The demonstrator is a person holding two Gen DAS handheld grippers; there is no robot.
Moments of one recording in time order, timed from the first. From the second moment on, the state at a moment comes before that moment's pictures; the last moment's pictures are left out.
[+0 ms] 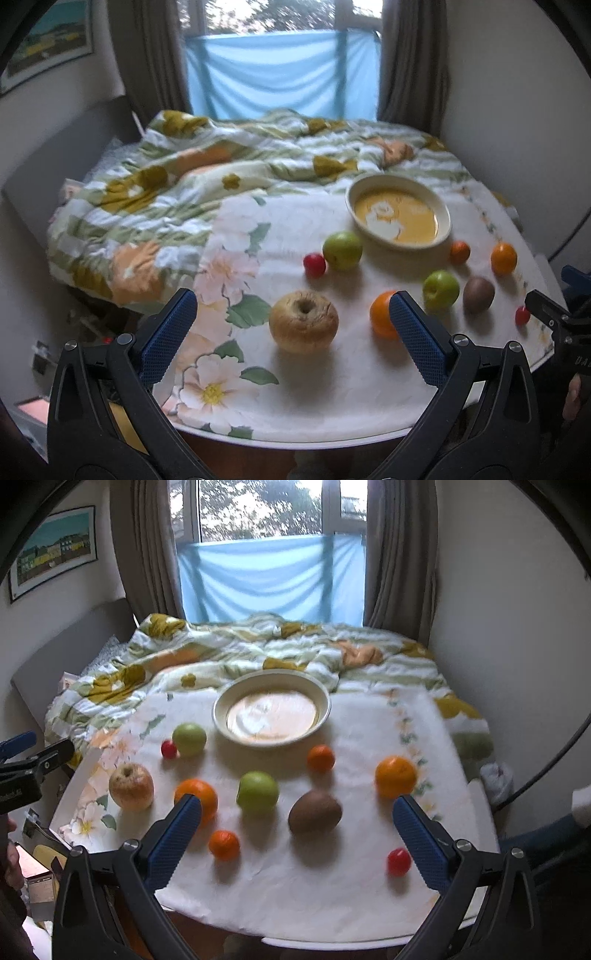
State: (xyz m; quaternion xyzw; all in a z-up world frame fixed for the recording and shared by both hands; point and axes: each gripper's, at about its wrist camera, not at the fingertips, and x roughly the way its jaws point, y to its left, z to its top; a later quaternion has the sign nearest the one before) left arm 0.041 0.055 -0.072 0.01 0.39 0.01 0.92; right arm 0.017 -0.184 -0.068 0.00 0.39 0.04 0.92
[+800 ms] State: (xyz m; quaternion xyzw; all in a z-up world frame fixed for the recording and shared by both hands) left arm 0.101 0.050 -0.172 0.11 0.48 -0.15 0.86; right arm 0.028 -0.121 -0.168 0.04 0.47 0.01 0.88
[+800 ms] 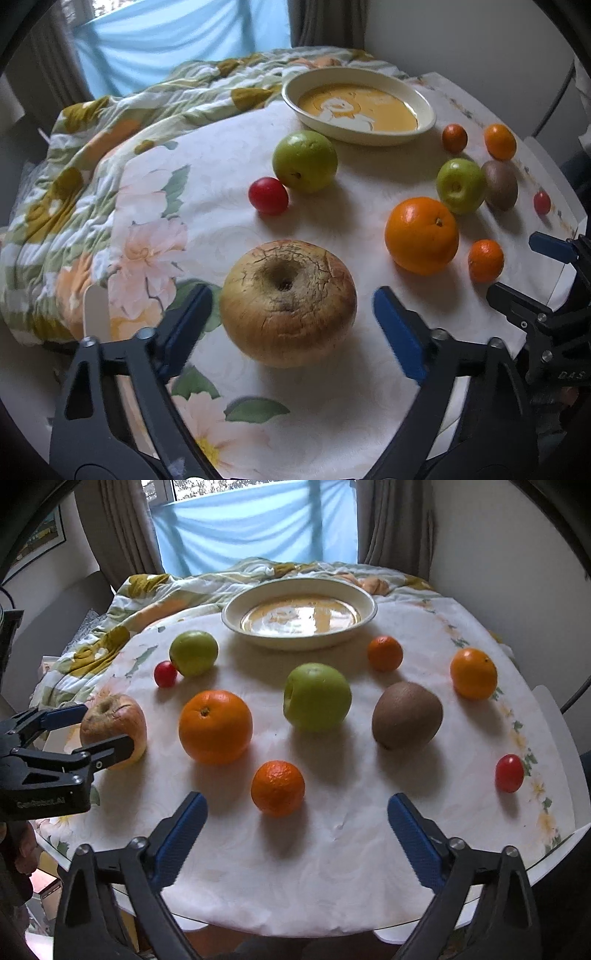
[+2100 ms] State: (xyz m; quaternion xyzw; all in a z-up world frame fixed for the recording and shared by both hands) left arm 0.085 0.067 -0.140 0.09 0.46 -0.15 0.87; right arm 0.041 -0.106 -0.146 0.02 0.47 0.04 0.88
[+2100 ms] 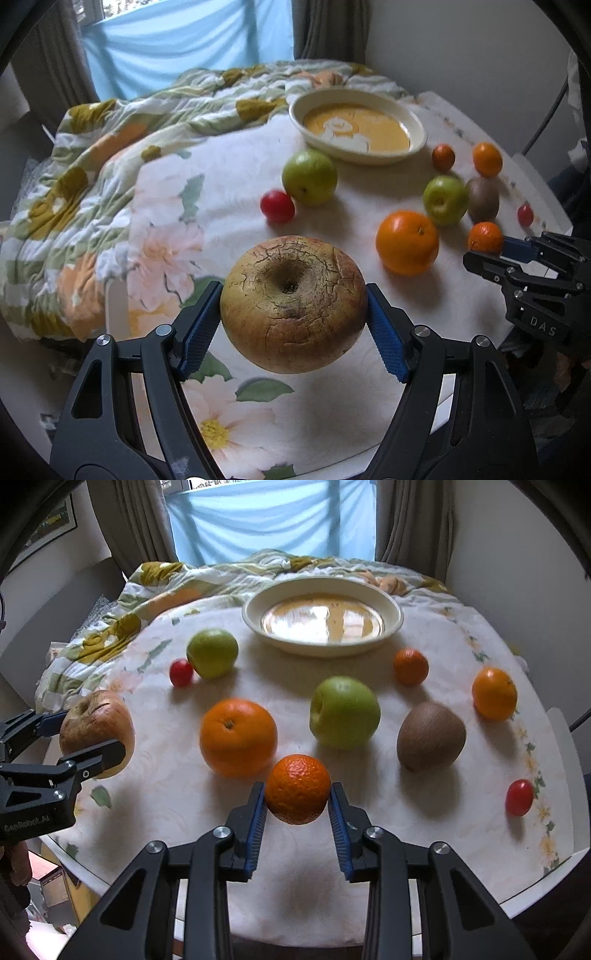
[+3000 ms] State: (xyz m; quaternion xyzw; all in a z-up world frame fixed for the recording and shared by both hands) left arm 0.225 -0.026 -0.060 0.03 0.39 -0.14 0.91; right arm 0.170 -0.195 -0.062 0.01 0.41 0.09 0.91
